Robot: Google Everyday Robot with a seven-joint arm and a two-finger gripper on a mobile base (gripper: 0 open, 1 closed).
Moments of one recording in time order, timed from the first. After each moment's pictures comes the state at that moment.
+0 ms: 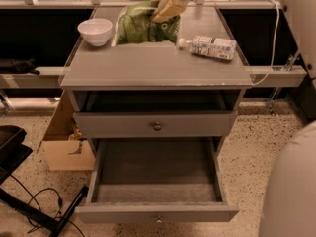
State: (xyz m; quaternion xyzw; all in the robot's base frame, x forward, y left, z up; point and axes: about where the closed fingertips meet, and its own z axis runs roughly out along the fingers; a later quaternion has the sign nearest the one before) arm 0.651 -0.001 1.019 -0.80 0.50 0.02 0.34
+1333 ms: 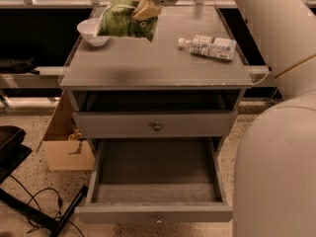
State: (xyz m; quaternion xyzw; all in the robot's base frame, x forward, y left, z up) arm 0.715 0.053 1.001 -0.76 0.51 0.02 0.40
